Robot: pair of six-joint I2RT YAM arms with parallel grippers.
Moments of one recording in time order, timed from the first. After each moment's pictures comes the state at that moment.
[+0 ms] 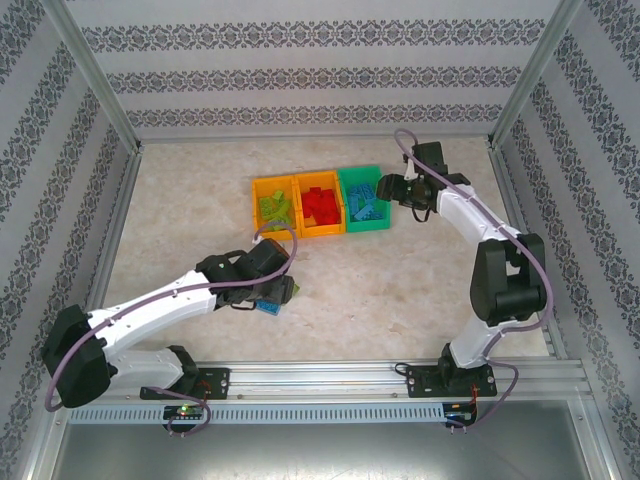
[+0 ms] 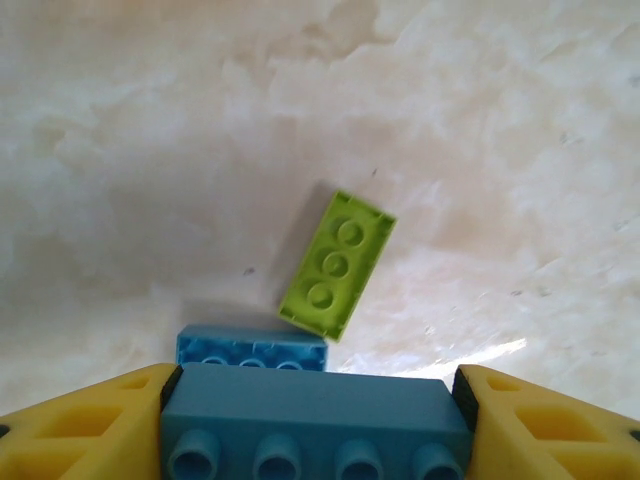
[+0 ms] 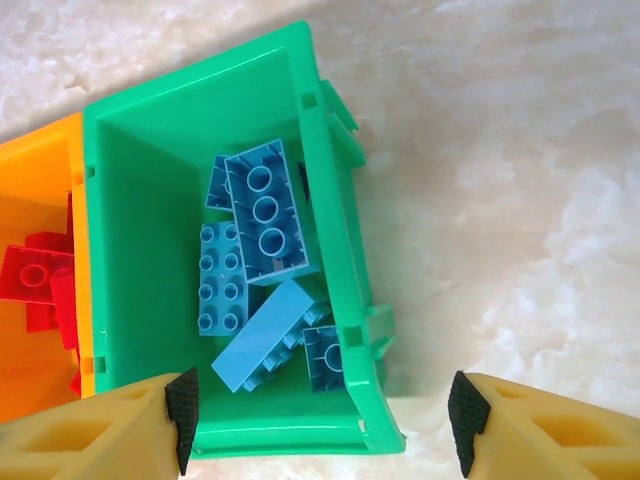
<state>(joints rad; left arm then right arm) -0.83 1.23 0.89 -0.76 -0.16 -0.60 0.14 1.70 1.28 -0.49 -0.20 0.37</state>
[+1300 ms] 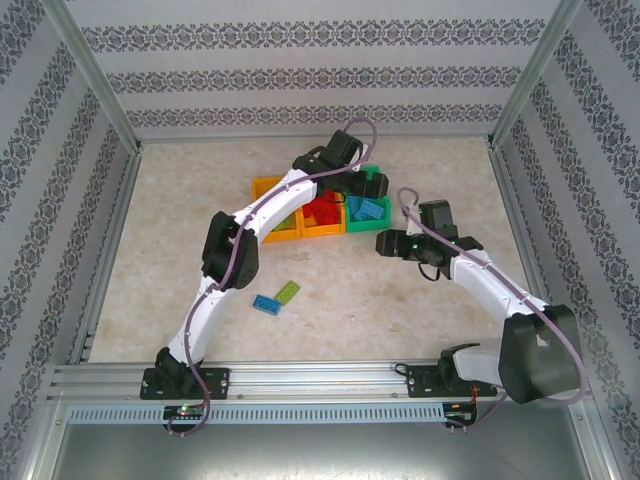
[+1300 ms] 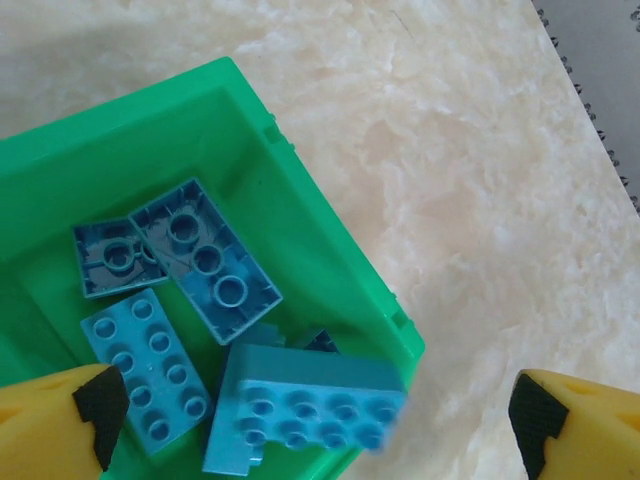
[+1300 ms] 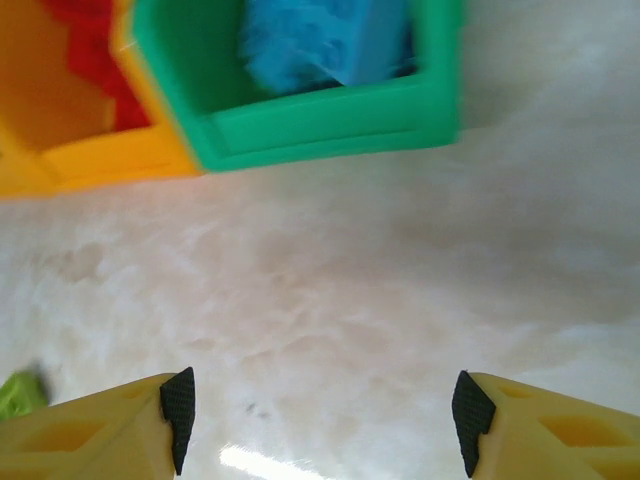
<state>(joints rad) -0.61 2.41 2.30 -0.68 0.22 -0.39 0.24 1.26 0.73 -0.36 -0.30 0.30</state>
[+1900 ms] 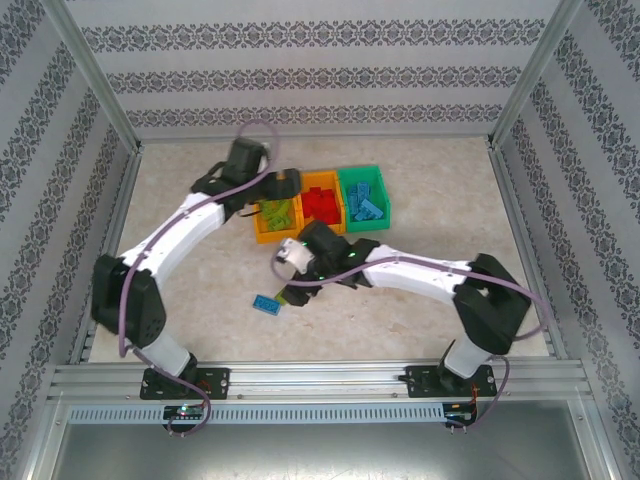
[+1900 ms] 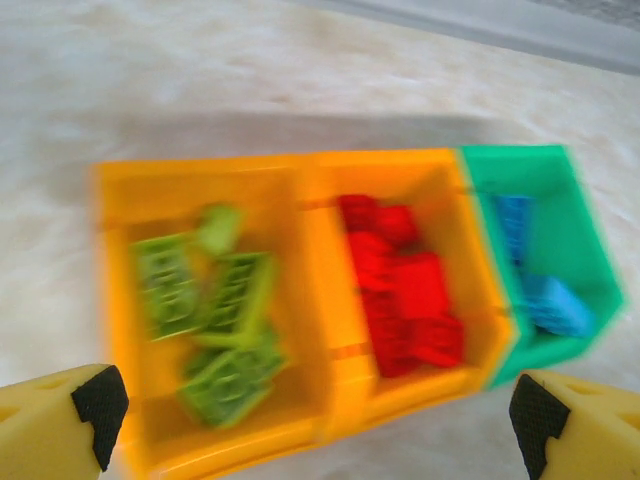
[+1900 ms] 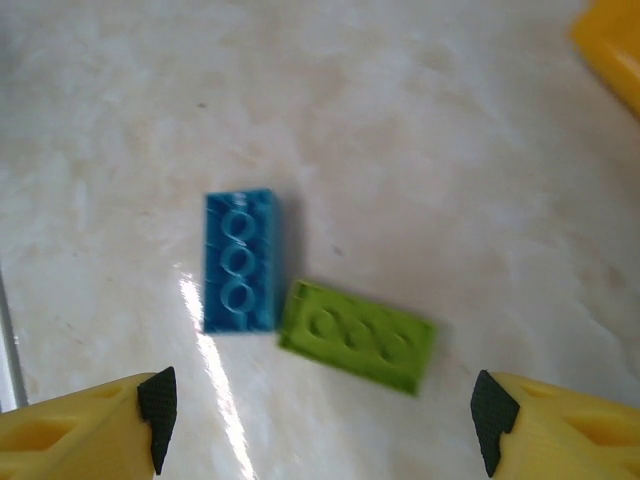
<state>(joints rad) -0.32 1.56 1.30 -0.49 0.02 -0.48 0.95 1.70 1.12 -0.36 -0.28 -0.10</state>
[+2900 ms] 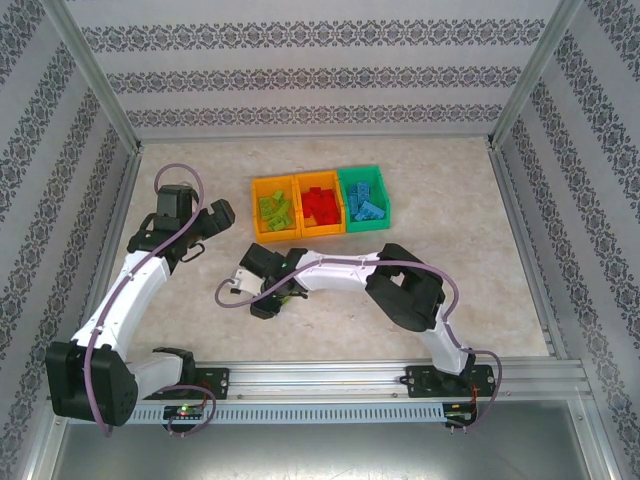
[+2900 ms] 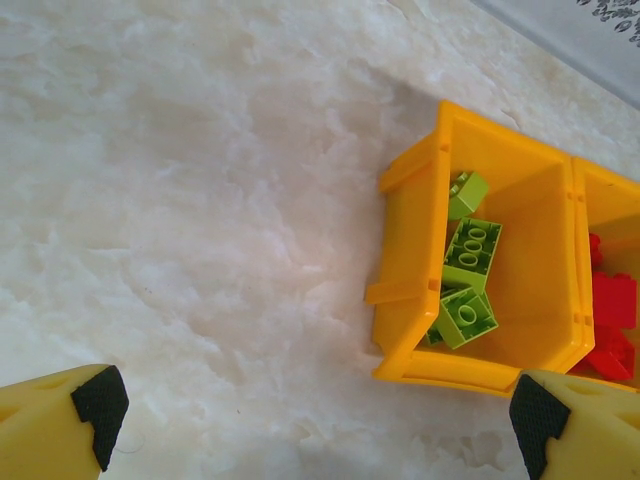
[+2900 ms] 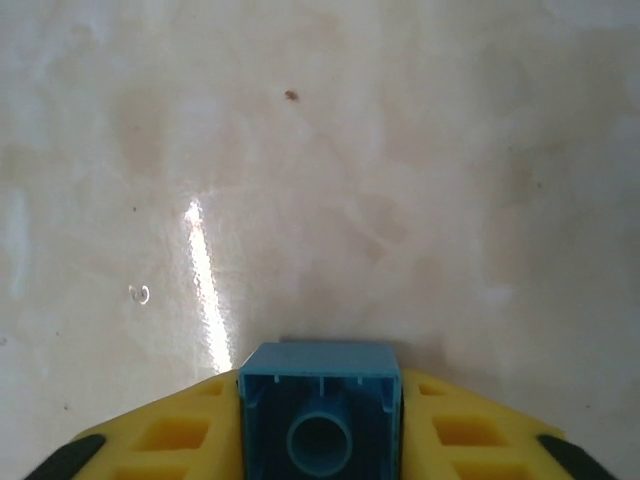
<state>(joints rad) -0.08 1.16 0.91 -0.52 0.00 -0.56 1.08 2.11 1.48 -0.52 -0.24 -0.18</state>
